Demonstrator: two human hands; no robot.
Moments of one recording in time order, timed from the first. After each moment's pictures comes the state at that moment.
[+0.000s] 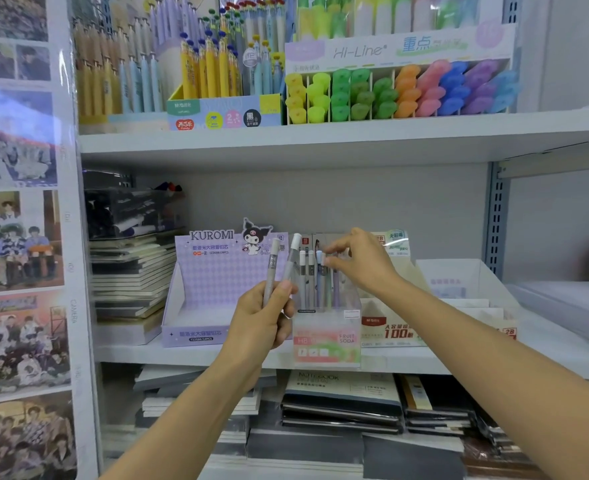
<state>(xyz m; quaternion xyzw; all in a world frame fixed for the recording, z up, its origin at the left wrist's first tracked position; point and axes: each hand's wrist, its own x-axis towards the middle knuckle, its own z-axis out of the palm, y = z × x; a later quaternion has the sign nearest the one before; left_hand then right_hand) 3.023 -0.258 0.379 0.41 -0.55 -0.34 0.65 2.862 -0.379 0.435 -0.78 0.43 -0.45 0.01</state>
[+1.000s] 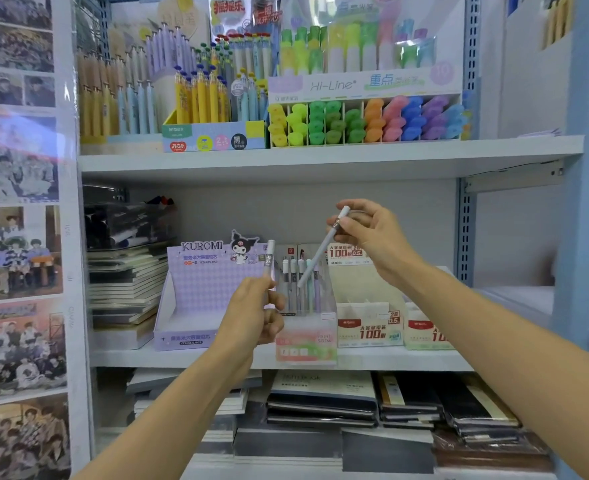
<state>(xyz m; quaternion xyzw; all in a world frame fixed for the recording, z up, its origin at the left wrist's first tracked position) 3.004 -0.235 0.404 0.43 -0.50 -0.38 0.64 2.820 -0.320 0.481 -0.66 0.21 -0.61 0.38</state>
